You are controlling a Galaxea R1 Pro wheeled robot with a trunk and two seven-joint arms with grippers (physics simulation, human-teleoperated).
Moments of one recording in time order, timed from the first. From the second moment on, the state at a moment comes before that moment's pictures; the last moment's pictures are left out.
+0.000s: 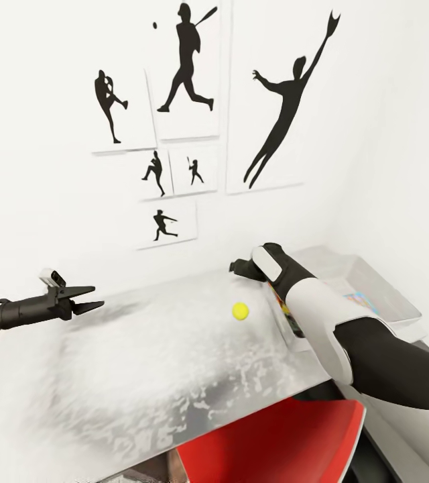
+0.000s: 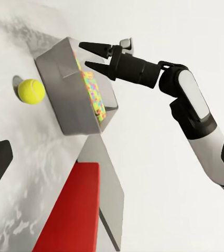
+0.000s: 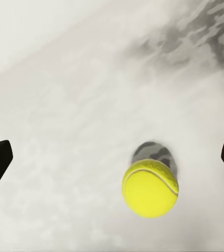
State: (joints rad) left arm -0.86 0.60 -0.13 -0.74 0.55 1.01 -1.50; right arm -1.34 0.17 0.19 -0.30 -0.65 0.65 -0.35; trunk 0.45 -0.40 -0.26
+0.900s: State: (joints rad) left arm -0.86 0.60 -0.13 -0.74 0.55 1.01 -1.49; right arm -1.33 0.17 0.19 -0.30 -0.64 0.65 -0.36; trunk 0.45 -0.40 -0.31
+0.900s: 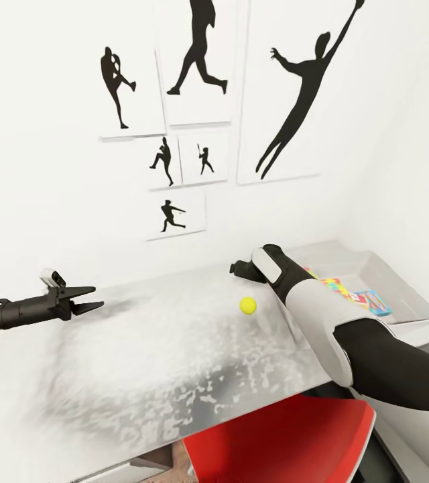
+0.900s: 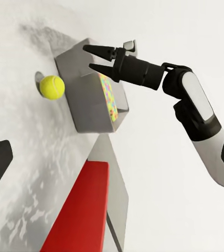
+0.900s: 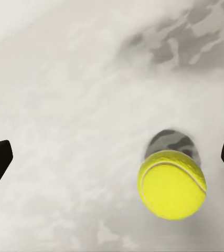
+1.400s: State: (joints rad) left arm -0.86 0.60 -0.13 -0.74 0.55 1.01 -1.49; right arm -1.33 0.17 0.19 -0.30 -0.63 0.65 -0.36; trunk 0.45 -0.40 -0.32
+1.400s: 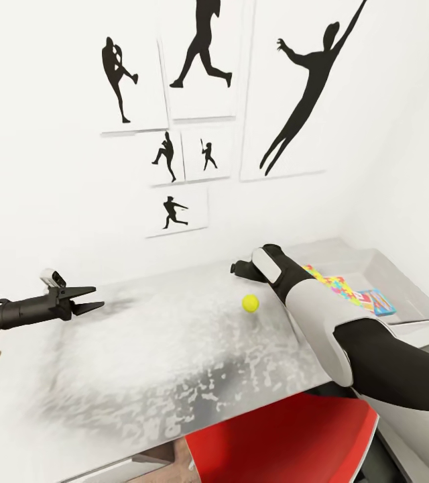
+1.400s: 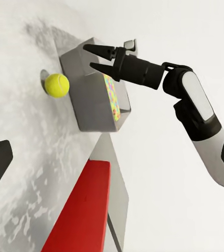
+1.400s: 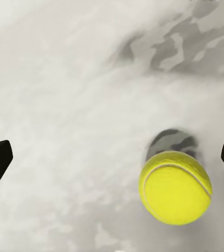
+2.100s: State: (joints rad) left arm -0.86 0.60 -0.13 -0.74 0.55 1.01 -1.49; right arm -1.34 0.17 0.20 -0.30 -0.62 0.64 -0.36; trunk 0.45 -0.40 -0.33
